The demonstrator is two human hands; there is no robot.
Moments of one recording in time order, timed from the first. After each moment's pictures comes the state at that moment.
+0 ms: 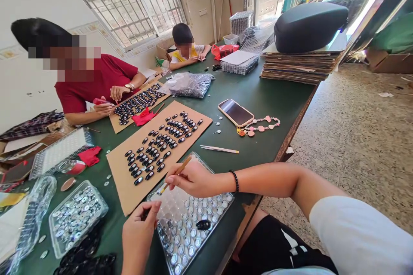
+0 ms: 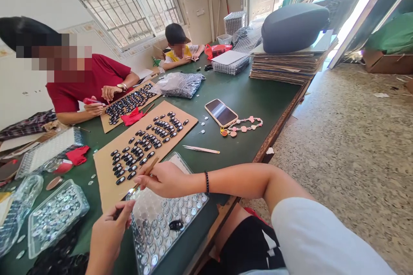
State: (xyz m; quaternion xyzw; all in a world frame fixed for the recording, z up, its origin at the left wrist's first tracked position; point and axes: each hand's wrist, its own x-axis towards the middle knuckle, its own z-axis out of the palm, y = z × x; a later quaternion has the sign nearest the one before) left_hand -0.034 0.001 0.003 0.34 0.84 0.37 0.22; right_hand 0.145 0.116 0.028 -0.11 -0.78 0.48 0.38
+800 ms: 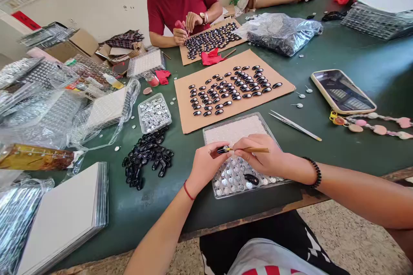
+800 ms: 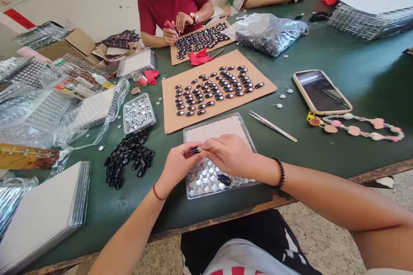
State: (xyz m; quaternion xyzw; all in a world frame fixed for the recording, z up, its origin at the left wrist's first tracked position) left_hand 0.014 -0.028 0.006 0.38 0.73 0.45 0.35; right_hand 0.152 0.085 0.004 -0.03 -0.92 0.26 0.30
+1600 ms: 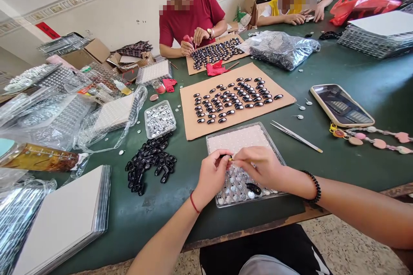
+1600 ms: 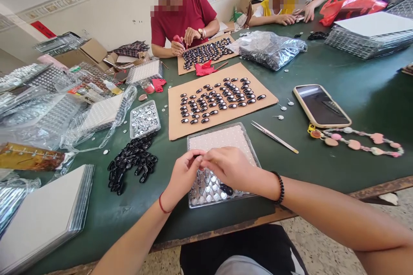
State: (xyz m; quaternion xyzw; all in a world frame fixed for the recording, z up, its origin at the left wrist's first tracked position) left_hand 0.026 -0.031 0.011 0.37 0.71 0.49 0.34; right_hand 0.146 0.077 0.008 -0.05 -0.89 0.36 0.28
